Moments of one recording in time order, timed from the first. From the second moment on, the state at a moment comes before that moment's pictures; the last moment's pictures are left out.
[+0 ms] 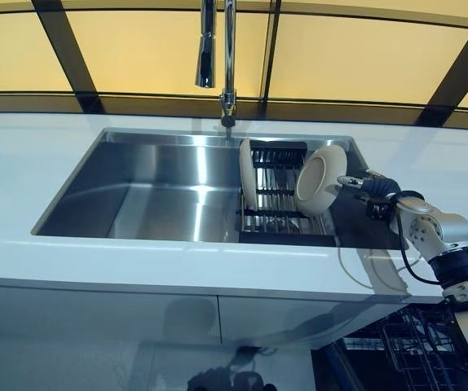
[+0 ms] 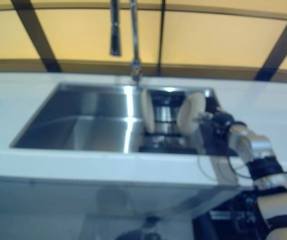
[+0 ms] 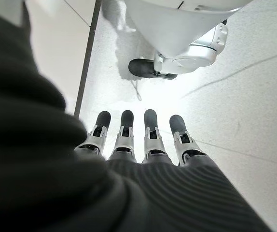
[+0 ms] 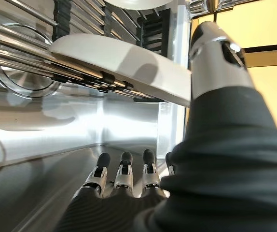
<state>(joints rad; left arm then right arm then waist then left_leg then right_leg) 0.04 0.31 -0.15 1.24 -0.41 0.09 -0.11 -0.77 -0.79 0.25 0.50 0.84 0.51 -0.15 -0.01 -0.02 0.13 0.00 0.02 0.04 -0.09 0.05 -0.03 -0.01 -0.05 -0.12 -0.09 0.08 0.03</state>
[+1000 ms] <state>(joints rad) 0.04 0.30 -0.15 1.24 -0.41 0.08 -0.10 -0.86 -0.76 0.28 0.49 0.84 0.52 -0.19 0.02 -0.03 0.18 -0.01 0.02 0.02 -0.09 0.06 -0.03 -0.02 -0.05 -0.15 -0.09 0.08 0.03</state>
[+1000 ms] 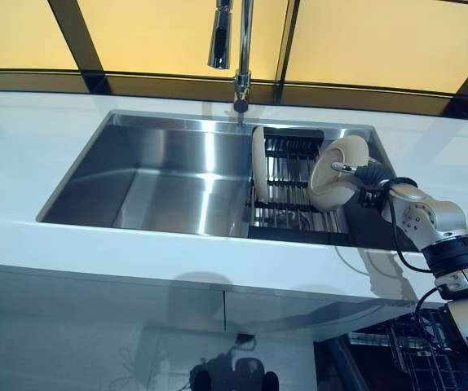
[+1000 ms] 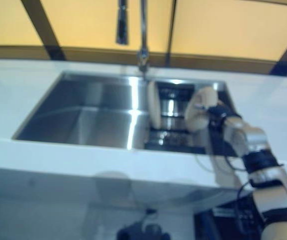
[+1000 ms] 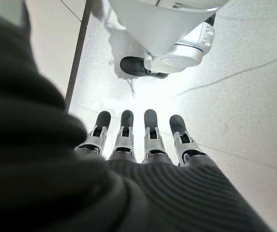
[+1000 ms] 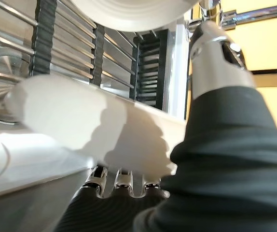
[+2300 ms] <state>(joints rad) 0.02 0.31 -0.15 1.23 -0.41 0.09 -0.10 -0.98 -0.99 0.33 0.48 0.63 0.49 -0.18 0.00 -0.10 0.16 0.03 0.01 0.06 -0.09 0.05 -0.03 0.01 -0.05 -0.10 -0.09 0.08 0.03</state>
